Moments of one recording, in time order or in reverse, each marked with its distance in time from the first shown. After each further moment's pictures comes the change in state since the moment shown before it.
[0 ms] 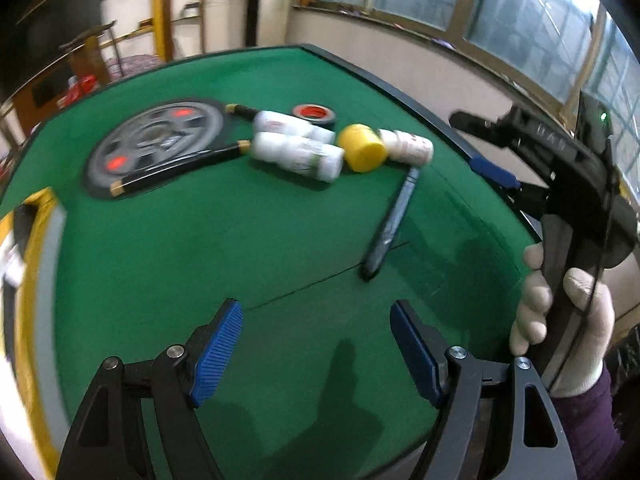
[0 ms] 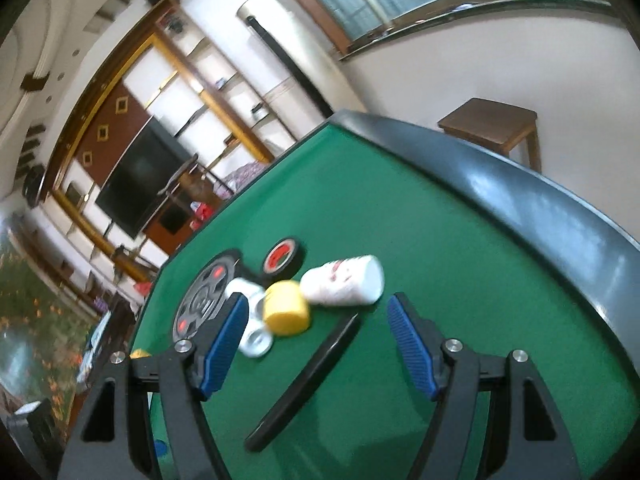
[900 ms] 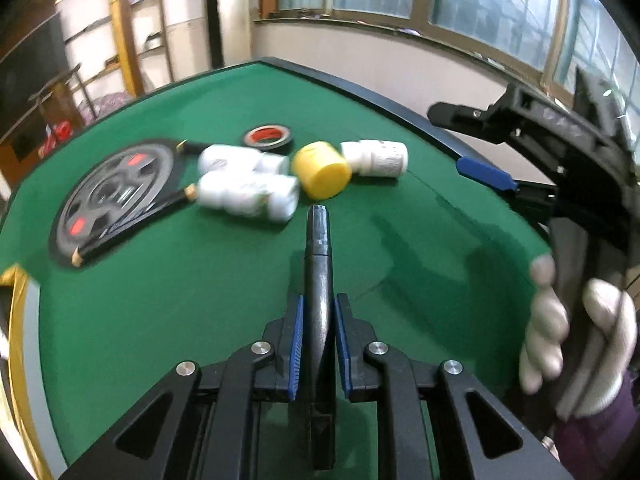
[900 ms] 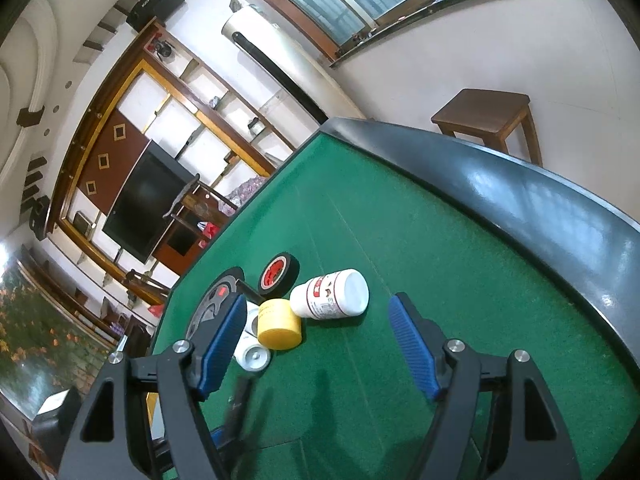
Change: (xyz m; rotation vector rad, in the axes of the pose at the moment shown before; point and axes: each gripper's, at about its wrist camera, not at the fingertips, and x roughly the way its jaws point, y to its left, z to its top) left arm 0.008 -0.008 0.012 0.115 -0.040 -0.004; right arm 0.001 -0.021 0.008 0.077 -0.016 0.041
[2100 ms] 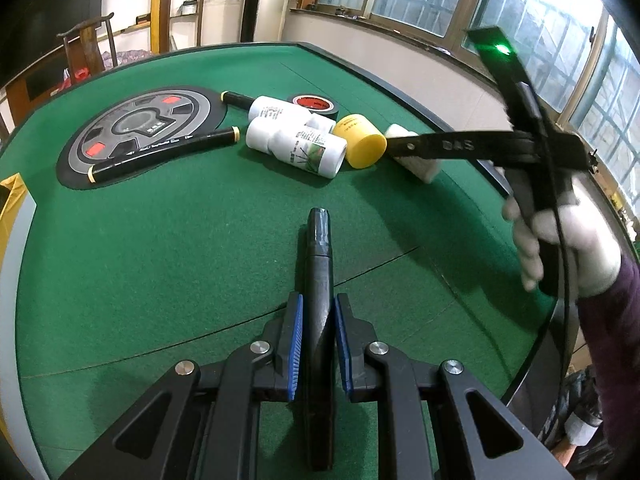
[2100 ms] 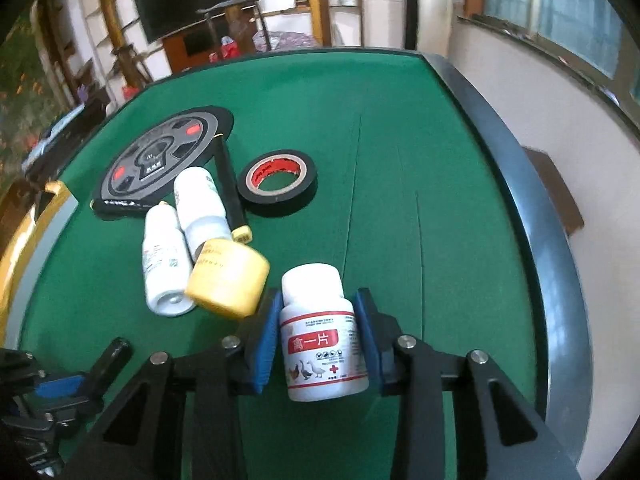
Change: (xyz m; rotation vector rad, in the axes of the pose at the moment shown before) left arm 0.009 0.026 -0.029 -0.156 0.004 -0.058; right arm 0.111 0.061 0.000 -0.688 0.433 -0.181
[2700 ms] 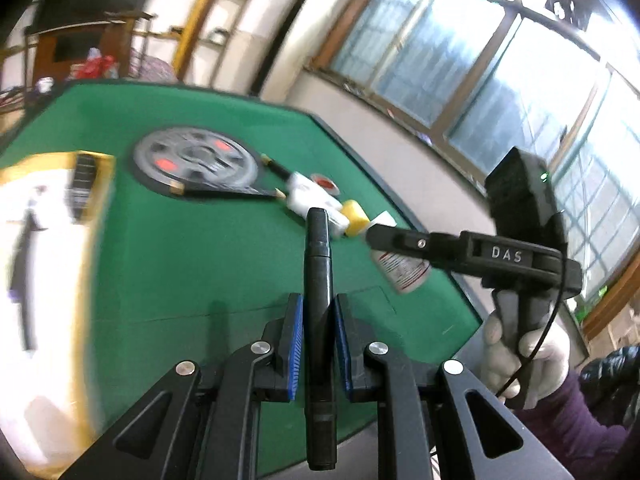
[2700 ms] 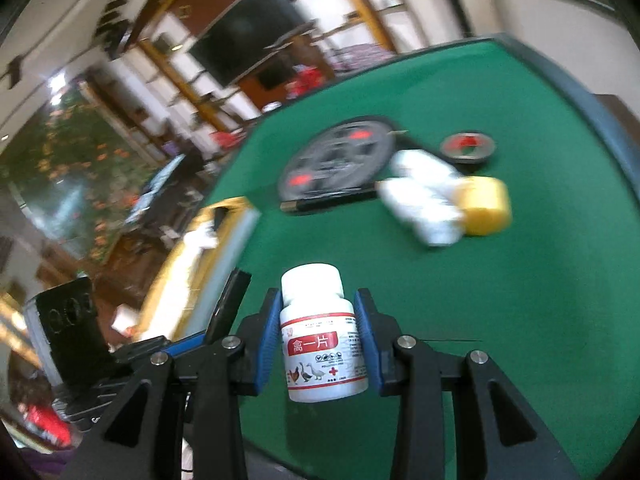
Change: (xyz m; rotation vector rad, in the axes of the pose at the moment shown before) left arm -0.137 0.075 -0.039 -0.203 -0.247 -0.169; right arm -0.084 0.119 -0.031 0.132 -0.043 0.480
